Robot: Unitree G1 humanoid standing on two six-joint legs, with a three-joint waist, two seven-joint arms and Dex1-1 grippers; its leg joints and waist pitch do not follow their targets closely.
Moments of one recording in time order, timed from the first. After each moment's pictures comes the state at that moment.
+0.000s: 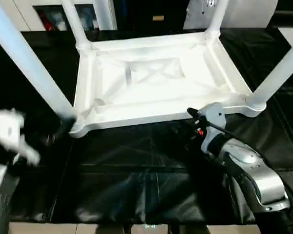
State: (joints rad) left arm -0.03 0.44 0.38 -0.13 -0.41 0.22 -0.64; right arm -0.22 -0.32 0.14 -0.17 0.26 0.47 0.42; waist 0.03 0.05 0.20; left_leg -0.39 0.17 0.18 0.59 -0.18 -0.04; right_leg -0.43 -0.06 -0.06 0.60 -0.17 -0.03
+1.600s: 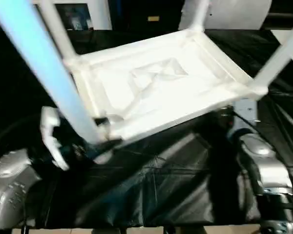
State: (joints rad) left arm -0.02 0.55 0.12 -0.32 -0.66 0.50 -0.96; right arm -0.34 -0.26 -0.05 0.18 0.08 0.39 0.13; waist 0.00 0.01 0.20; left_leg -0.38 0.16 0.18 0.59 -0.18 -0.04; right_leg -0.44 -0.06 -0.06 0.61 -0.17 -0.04
